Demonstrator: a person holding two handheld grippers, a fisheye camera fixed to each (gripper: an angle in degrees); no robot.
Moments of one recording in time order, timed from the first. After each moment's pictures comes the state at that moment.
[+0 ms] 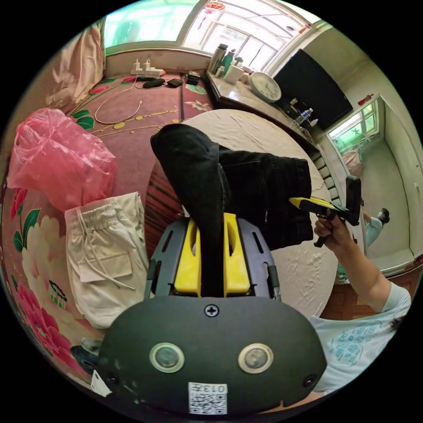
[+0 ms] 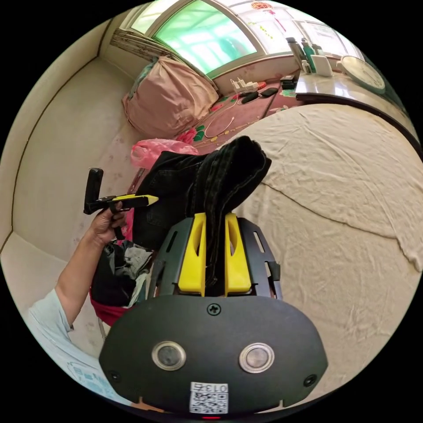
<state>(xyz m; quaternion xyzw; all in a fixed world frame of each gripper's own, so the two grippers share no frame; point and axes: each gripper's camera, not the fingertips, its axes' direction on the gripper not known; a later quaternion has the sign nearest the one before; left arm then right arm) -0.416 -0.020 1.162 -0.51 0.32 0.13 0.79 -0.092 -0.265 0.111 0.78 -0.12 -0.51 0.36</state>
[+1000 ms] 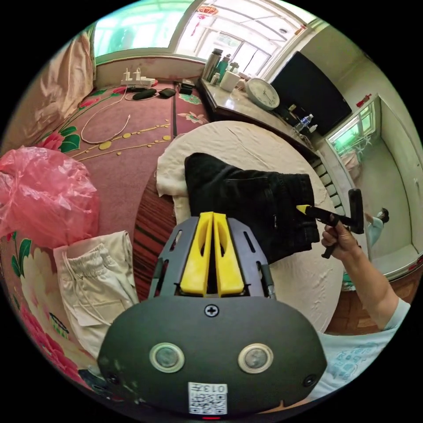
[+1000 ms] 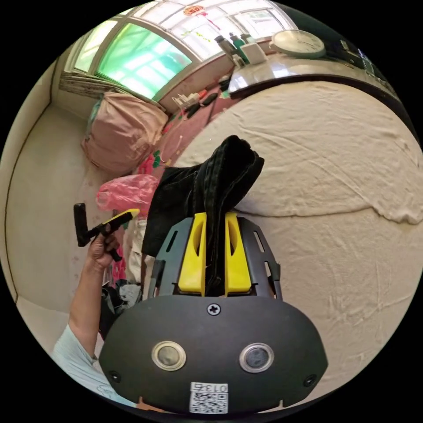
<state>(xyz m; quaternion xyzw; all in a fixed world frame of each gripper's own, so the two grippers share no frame) -0.427 -0.026 1.256 -0.48 0.33 0.13 0.80 -0.086 -0.380 -0.038 0.79 -0.23 -0.40 0.41</state>
